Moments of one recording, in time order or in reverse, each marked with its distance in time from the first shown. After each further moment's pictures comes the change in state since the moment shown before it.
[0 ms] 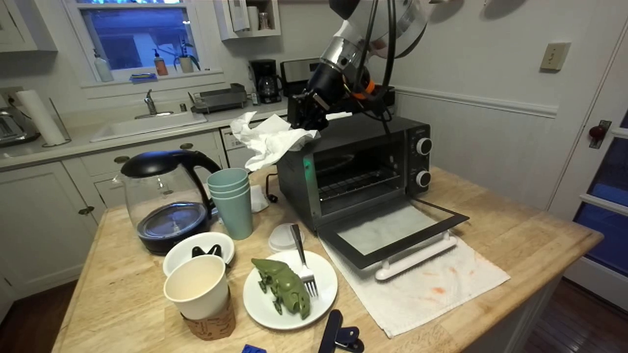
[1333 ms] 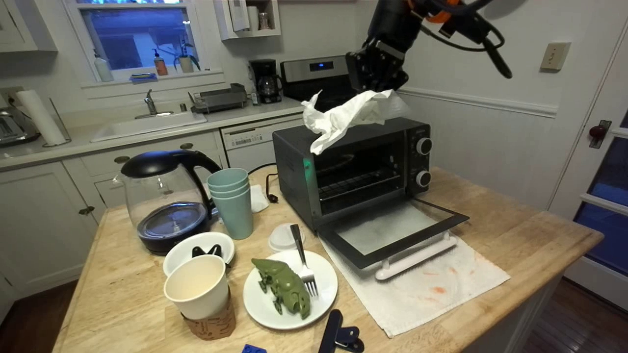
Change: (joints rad) arm 0.151 -0.530 -0.209 -0.466 -0.268 -0.038 0.529
